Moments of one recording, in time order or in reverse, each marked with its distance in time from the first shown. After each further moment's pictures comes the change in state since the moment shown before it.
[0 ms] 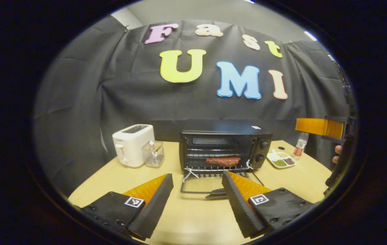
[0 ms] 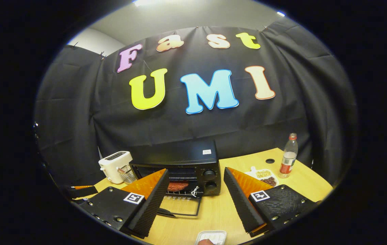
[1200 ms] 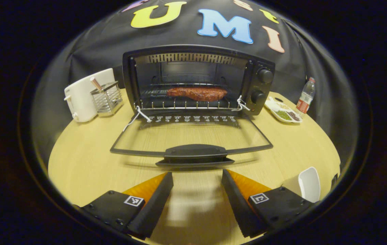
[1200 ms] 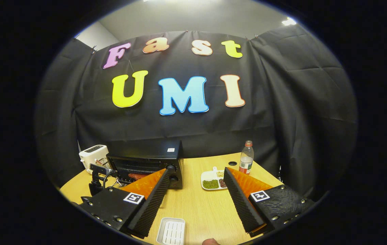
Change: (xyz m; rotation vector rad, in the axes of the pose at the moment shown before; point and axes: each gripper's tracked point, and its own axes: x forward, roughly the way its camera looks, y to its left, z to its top) left arm 0.102 -0.075 -0.162 0.047 0.422 -0.097; right arm -0.065 -0.072 0.004 -0.066 0.025 -0.194
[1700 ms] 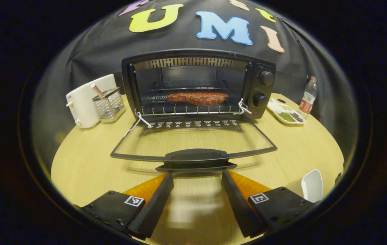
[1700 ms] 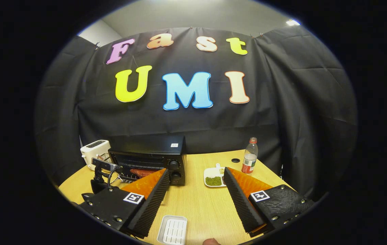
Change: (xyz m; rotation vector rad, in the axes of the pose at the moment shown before) left arm -0.005 0.002 0.013 0.016 -0.056 0.034; right arm 0.003 0.011 -0.008 -0.013 0.029 0.028
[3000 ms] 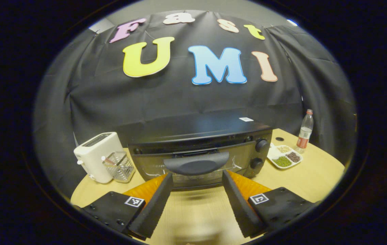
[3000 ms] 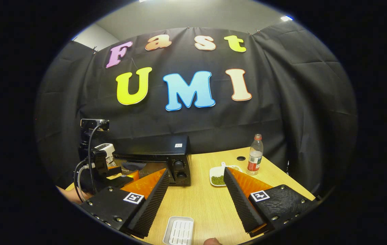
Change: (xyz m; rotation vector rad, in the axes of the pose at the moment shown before) left arm -0.038 0.012 0.169 0.095 -0.357 0.013; right arm 0.004 0.005 -0.002 0.047 -0.010 0.031
